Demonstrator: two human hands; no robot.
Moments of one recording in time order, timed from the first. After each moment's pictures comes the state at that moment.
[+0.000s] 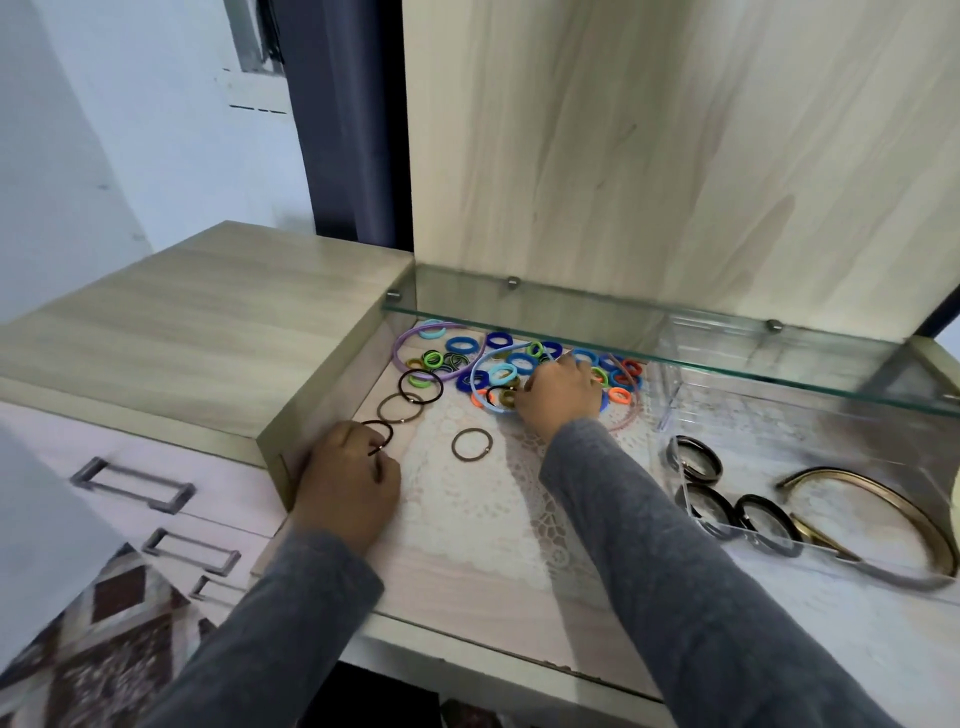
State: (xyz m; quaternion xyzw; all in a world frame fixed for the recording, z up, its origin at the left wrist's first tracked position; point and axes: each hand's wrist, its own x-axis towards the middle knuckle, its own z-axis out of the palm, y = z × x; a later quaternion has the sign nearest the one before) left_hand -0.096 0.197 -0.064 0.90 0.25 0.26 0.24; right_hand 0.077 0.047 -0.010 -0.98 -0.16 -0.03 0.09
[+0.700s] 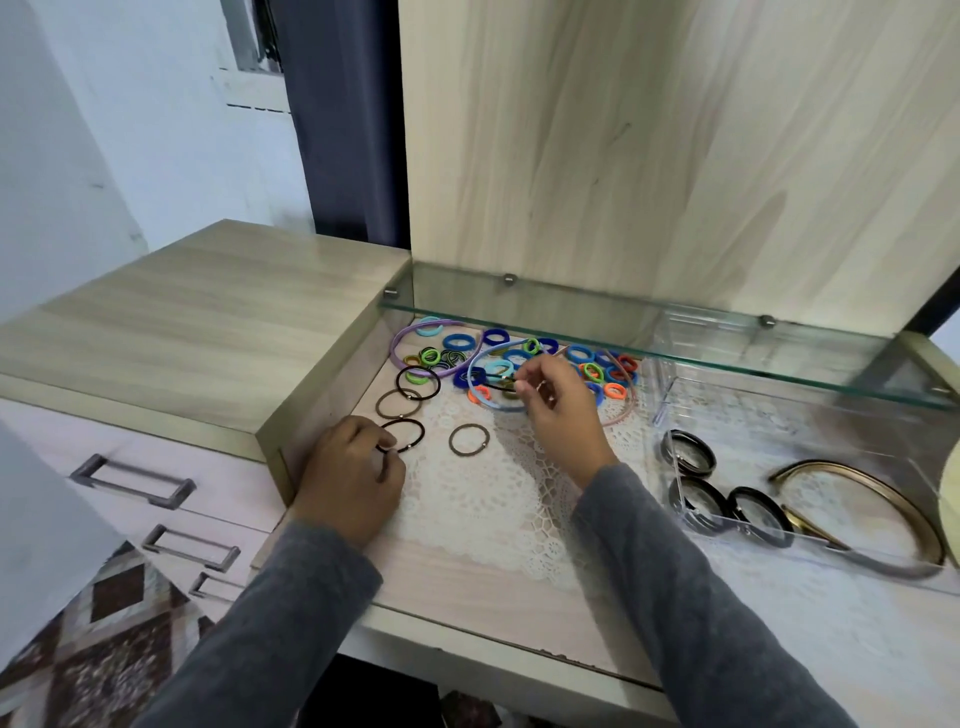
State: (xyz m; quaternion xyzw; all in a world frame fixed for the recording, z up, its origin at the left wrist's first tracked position) left_hand -0.095 0.207 -0.075 0.92 0.16 0.28 0.23; right_hand 0.052 0.018 -0.028 -0.80 -0.30 -0.06 0.51
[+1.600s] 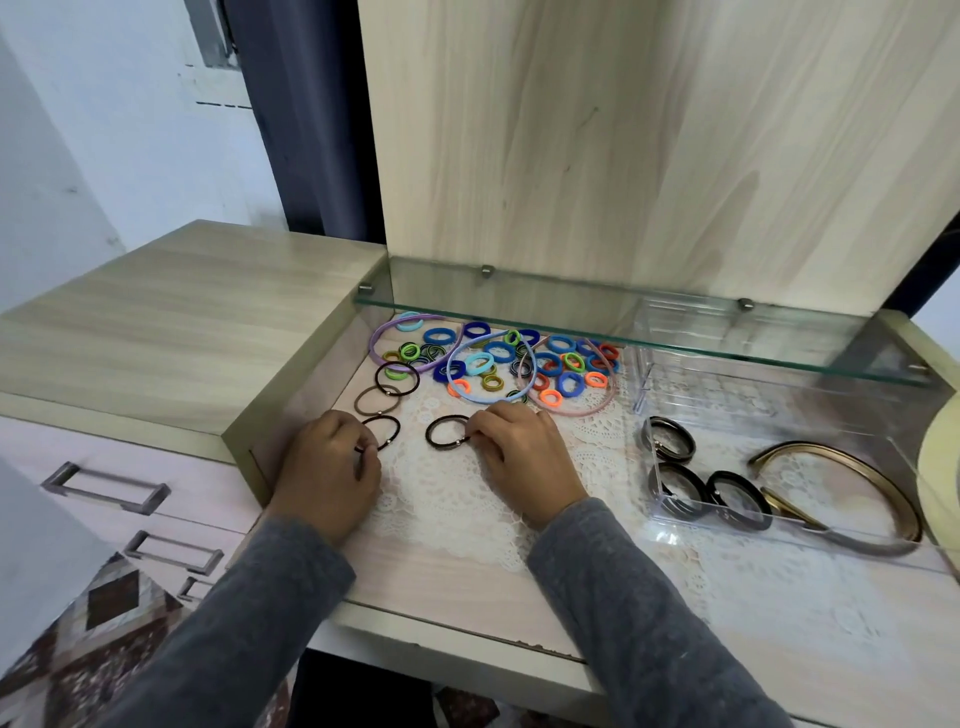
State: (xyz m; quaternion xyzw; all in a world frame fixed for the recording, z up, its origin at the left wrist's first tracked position) left_hand -0.094 0.207 -0.070 0.93 0.13 0.28 0.18; right_hand 0.023 0.009 -0.064 -0.85 -0.42 -0.18 0.26
